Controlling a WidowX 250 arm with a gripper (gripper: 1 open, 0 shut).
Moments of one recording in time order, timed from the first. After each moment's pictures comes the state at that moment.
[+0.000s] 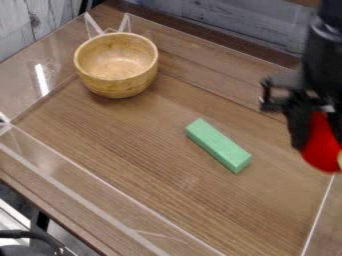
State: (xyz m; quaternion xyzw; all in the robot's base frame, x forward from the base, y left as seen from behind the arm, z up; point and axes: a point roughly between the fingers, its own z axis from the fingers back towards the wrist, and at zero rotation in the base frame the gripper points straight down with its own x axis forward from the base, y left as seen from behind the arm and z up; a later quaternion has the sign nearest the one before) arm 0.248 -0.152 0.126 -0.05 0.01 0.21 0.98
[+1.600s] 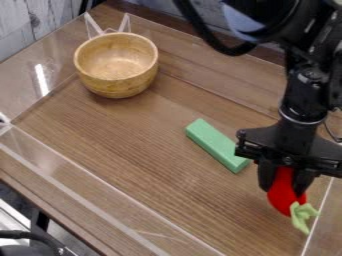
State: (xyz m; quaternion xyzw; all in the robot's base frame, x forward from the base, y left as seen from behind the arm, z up) arm 0.247 -0.133 0.059 -0.03 -0.02 0.11 0.99
